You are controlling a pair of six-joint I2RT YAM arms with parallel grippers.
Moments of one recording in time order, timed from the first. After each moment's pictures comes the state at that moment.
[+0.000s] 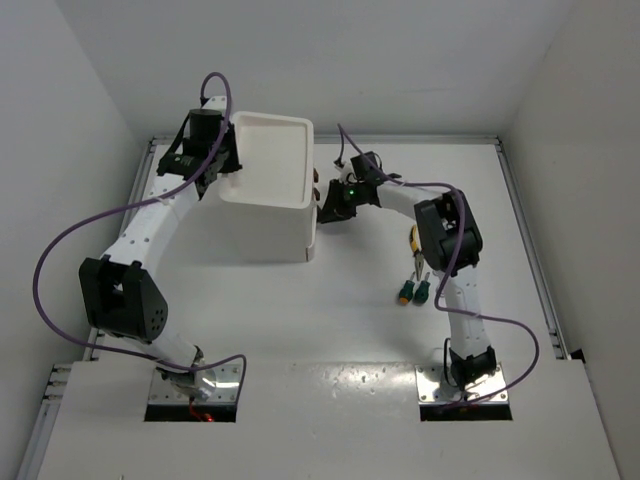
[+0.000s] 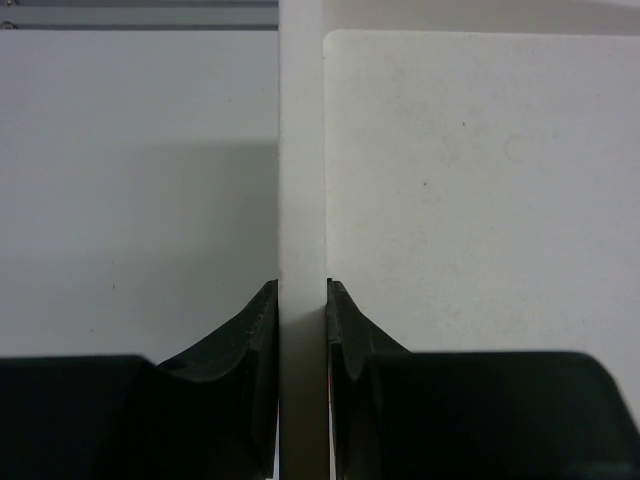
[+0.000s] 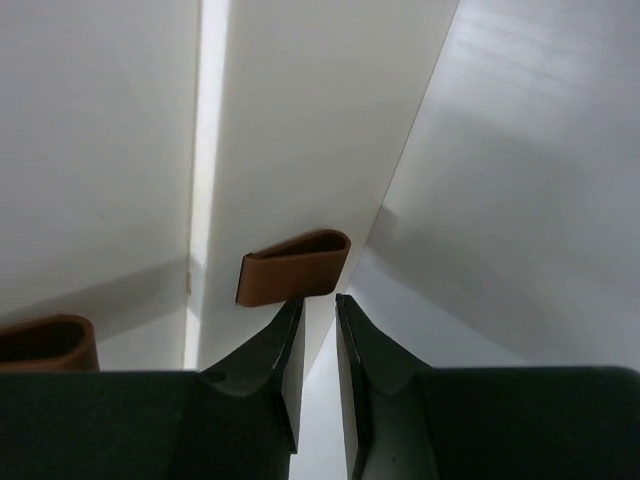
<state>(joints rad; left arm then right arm) -0.20 1.59 1.50 -0.45 -0.12 -0.17 0.38 2.31 1.63 -0.24 -0.62 0.45</state>
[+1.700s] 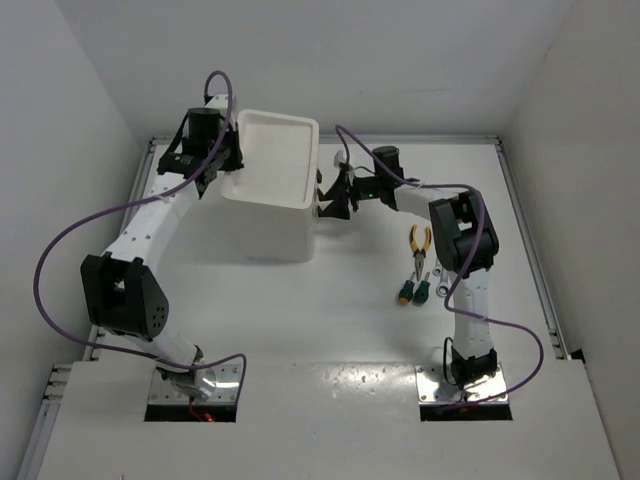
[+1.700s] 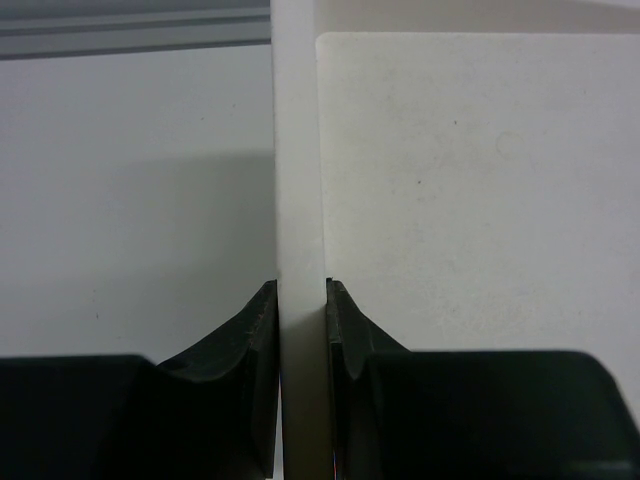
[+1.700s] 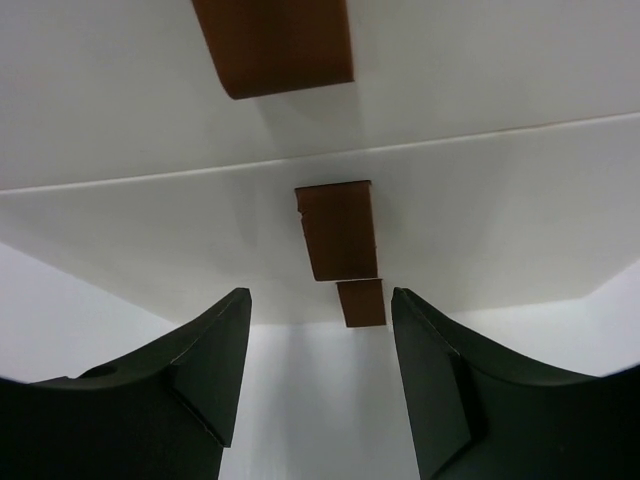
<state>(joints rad) -0.19 1.60 1.50 -0.42 -0.04 -0.13 0.30 2.23 1.47 0.14 -1.12 -0.44</state>
